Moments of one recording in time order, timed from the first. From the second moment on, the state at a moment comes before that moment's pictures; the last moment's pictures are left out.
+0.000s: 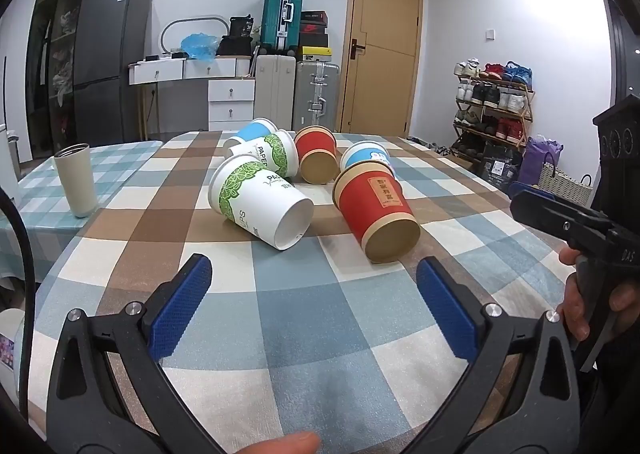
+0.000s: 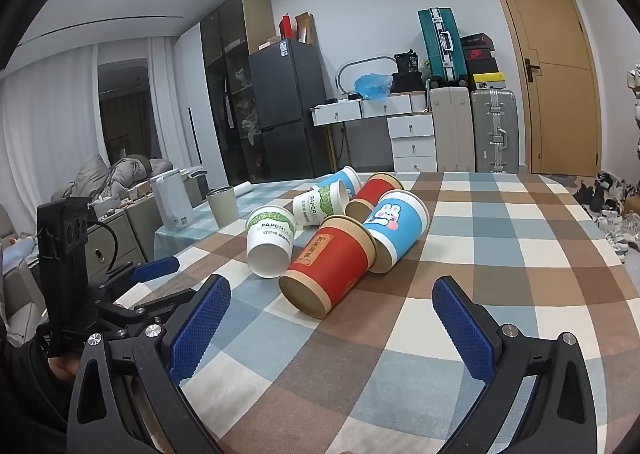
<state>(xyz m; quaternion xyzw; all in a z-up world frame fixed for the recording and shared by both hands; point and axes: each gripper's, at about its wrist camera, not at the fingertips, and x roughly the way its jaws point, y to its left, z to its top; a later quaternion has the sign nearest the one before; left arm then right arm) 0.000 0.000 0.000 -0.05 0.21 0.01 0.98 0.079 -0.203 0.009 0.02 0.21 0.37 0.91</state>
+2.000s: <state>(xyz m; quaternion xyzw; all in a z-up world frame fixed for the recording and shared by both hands) 0.000 0.000 0.000 -0.05 0.21 0.01 0.98 0.080 -0.202 0.008 0.02 0.21 0.37 0.90</state>
